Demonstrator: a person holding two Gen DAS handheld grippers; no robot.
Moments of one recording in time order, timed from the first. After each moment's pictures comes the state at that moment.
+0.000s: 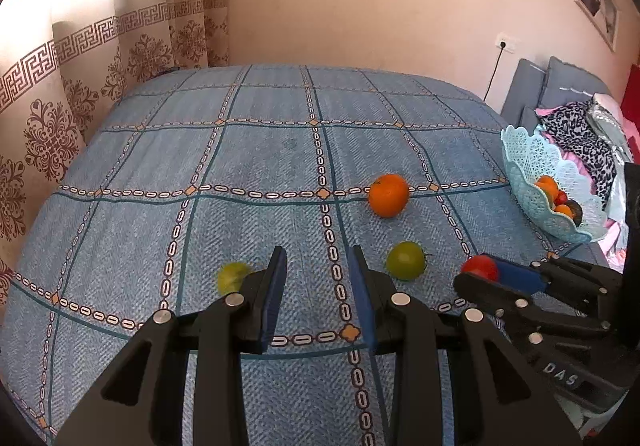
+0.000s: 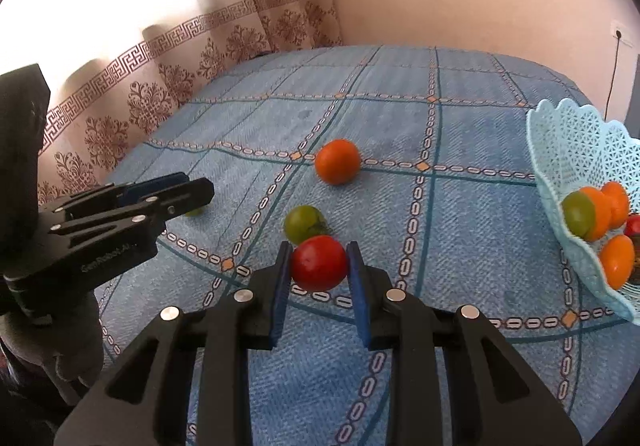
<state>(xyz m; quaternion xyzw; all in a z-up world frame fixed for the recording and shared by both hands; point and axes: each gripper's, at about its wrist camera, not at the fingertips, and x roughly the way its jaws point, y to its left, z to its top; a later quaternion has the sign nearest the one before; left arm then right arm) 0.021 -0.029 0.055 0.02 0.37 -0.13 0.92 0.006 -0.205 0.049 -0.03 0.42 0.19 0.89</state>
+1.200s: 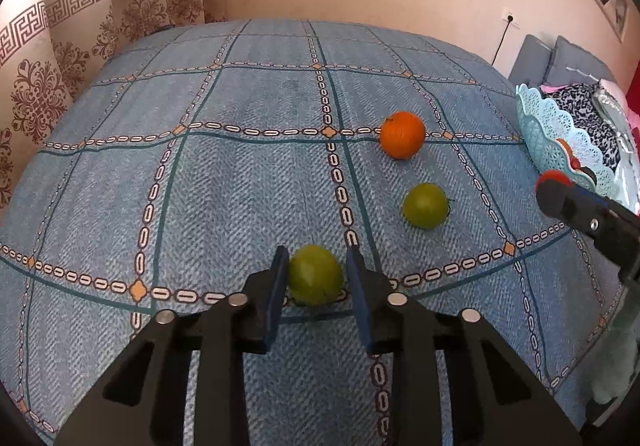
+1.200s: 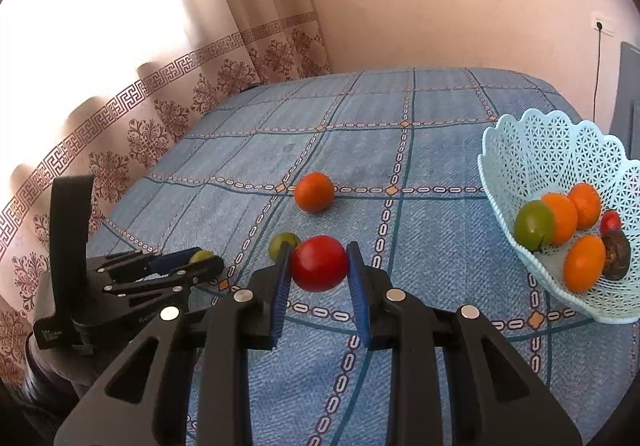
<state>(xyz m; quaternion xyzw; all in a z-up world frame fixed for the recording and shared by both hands) 0.021 -0.028 0.018 0.02 0.43 -0.13 0.89 -0.001 -0.232 0.070 0.00 0.39 0.18 0.90</state>
